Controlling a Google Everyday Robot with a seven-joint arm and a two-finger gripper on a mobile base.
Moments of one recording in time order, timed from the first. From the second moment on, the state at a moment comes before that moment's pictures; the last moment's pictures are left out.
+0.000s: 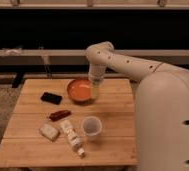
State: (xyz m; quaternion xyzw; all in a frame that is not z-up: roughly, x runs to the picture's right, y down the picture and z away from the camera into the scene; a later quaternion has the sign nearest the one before) arm 0.004 0.010 0.818 -0.34 -0.07 0.01 0.94
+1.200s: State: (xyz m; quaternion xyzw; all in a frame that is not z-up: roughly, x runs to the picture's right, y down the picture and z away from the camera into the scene) arm -0.132 0.104 0.746 -0.31 -0.11 -0.14 0.93
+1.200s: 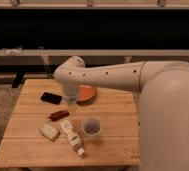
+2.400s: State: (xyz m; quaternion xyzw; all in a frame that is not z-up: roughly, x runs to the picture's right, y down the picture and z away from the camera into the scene) arm -0.212 0.134 0.815 -0.33 -0.12 -0.20 0.91
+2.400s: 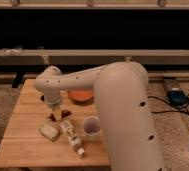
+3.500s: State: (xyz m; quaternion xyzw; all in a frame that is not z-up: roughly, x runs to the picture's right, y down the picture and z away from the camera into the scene) arm -0.214 0.144 0.856 -0.35 -0.13 -0.19 0.91
